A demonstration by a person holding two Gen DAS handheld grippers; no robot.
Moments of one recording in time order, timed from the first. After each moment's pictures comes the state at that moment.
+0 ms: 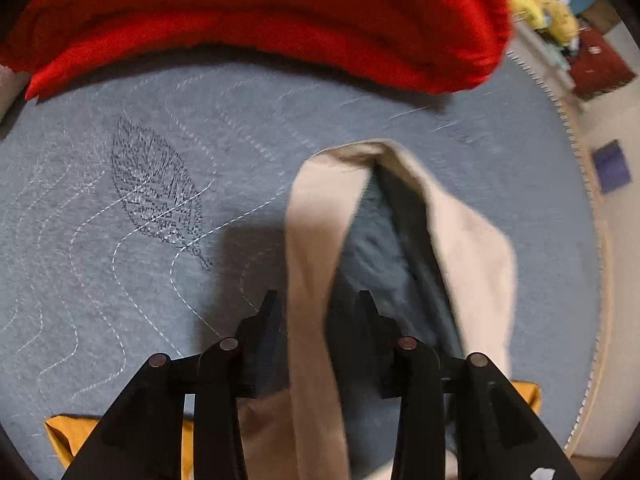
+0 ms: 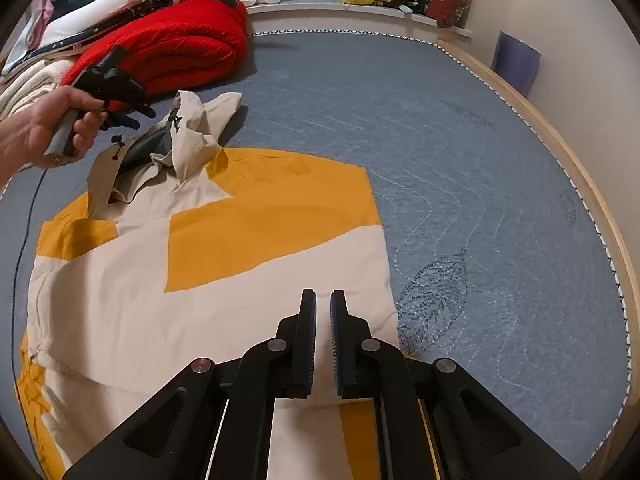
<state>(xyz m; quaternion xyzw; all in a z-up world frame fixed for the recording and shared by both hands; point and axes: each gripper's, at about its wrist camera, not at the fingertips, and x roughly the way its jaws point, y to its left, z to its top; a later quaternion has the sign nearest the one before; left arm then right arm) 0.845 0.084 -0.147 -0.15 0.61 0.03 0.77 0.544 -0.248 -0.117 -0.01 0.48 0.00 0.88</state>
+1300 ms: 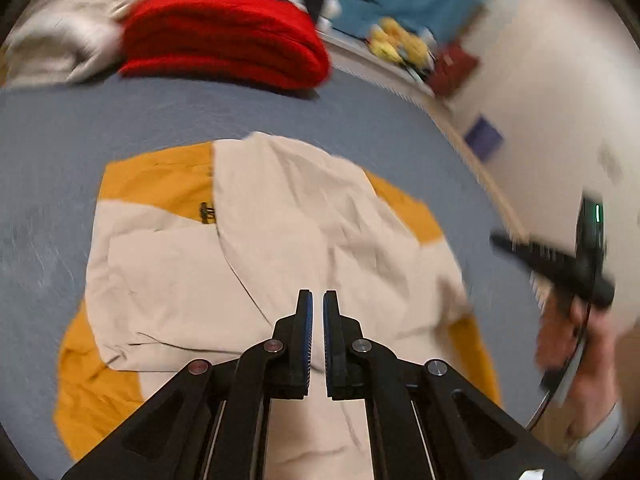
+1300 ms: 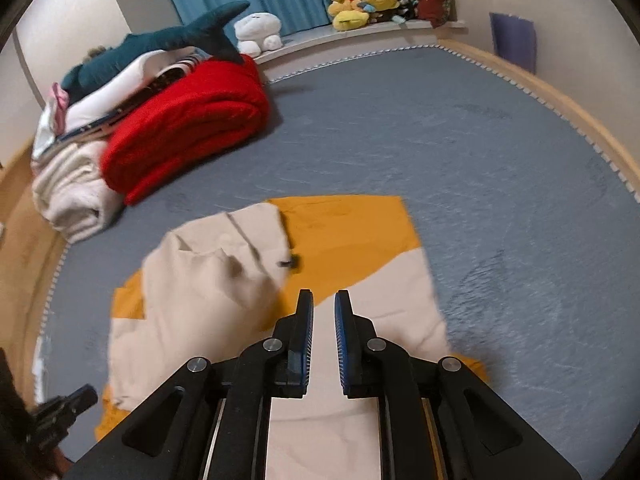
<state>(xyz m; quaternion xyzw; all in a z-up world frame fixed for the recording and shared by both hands) 0.381 0.049 -0.039 -0.19 0.44 -0.09 0.87 0.531 -0.262 -0.074 0.14 0.43 0.07 0.89</state>
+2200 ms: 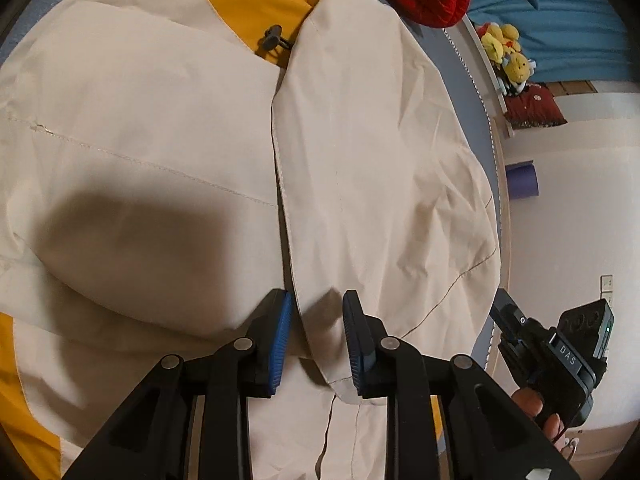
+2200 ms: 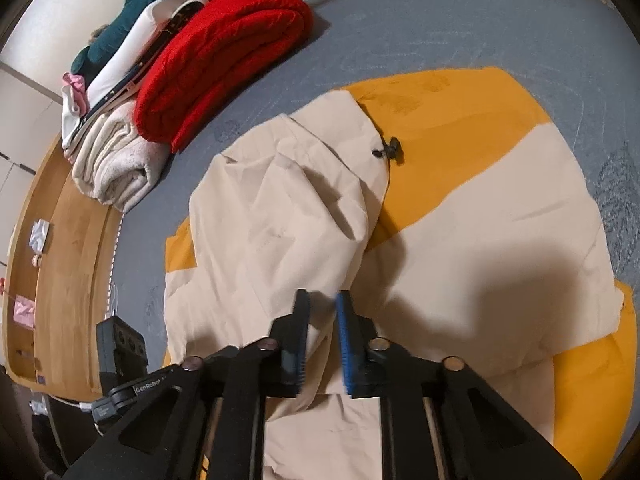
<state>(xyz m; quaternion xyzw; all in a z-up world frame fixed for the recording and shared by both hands) 0.417 0.068 -0.164 -0.40 0.55 -0.06 0.73 0.559 -0.197 -0.160 0.23 0.53 0.18 0.80</state>
